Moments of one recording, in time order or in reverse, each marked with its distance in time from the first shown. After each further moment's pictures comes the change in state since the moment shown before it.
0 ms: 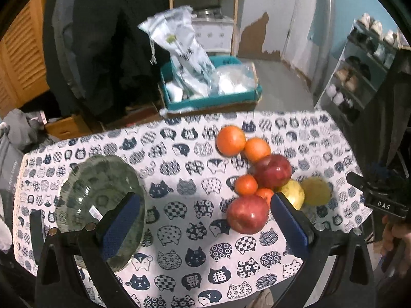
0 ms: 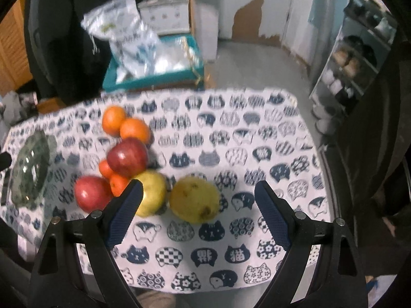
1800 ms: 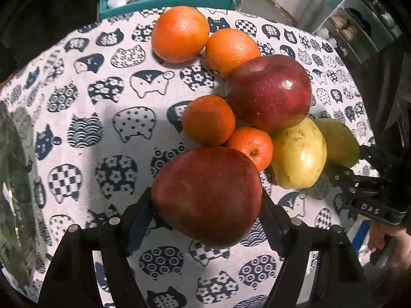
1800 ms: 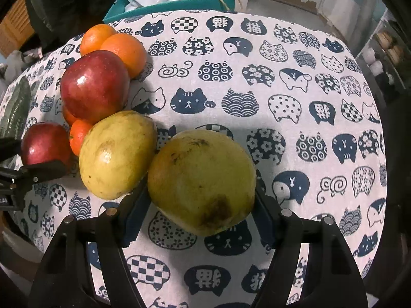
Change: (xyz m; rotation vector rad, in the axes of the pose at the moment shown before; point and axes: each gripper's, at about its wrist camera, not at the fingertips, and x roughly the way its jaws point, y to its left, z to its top) left arm 0.155 -0.055 -0.044 0.026 0.362 -0.162; right arm 0.123 0.009 -0.031 -0.092 0.226 0.116
